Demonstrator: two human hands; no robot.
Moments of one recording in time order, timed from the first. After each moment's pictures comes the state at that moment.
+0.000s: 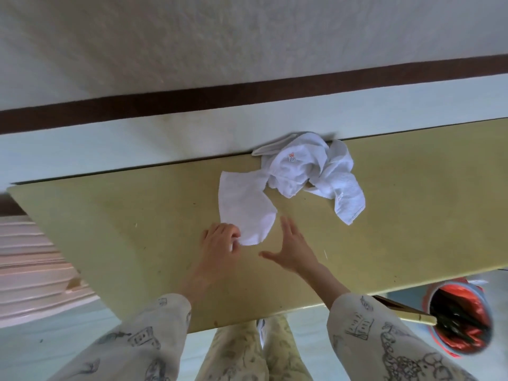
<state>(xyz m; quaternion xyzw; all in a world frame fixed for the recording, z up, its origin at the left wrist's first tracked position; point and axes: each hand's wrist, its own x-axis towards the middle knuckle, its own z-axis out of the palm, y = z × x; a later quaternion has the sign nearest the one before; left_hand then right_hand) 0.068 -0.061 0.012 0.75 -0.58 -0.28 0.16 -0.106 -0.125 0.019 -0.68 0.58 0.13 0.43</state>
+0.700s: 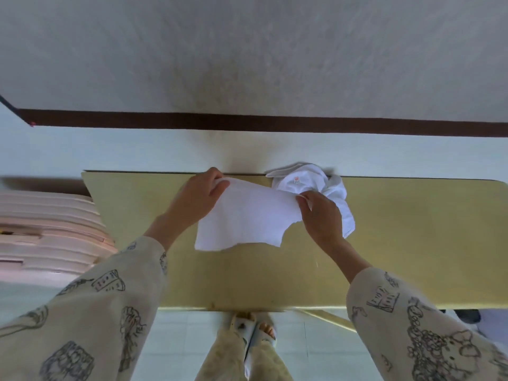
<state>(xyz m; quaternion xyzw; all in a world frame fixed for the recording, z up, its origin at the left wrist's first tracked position) 0.108 -0.057 0.171 0.77 -0.56 -0.18 0.24 -0.124 -0.144 0.137 -0.78 0.55 -0.19 0.23</state>
